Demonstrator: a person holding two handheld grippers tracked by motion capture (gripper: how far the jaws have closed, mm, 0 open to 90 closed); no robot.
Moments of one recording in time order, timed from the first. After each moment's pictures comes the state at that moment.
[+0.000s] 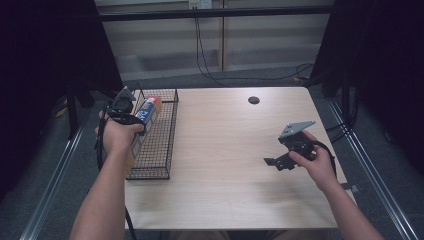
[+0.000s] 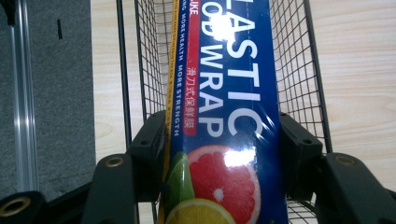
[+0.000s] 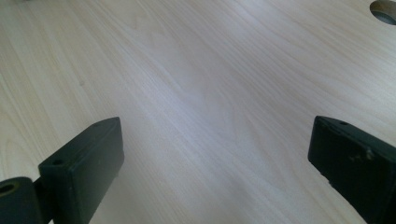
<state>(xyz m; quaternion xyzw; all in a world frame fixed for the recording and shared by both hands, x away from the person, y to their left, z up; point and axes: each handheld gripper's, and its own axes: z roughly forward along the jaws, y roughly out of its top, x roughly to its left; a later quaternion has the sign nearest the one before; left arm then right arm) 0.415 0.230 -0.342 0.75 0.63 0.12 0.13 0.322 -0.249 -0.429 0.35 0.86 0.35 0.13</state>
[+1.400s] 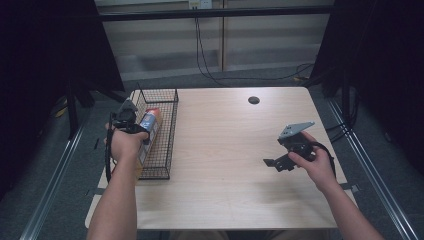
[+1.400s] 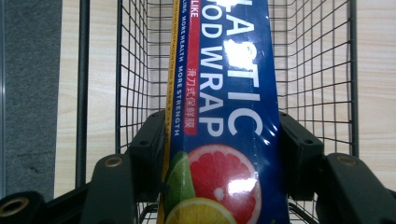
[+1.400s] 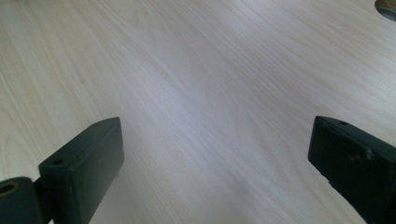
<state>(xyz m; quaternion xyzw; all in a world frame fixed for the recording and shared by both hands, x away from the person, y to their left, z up) 0.413 0.228 -0.382 0.71 0.68 0.09 0.13 0.322 -0.249 -0.432 0.35 0.86 0.35 0.13</state>
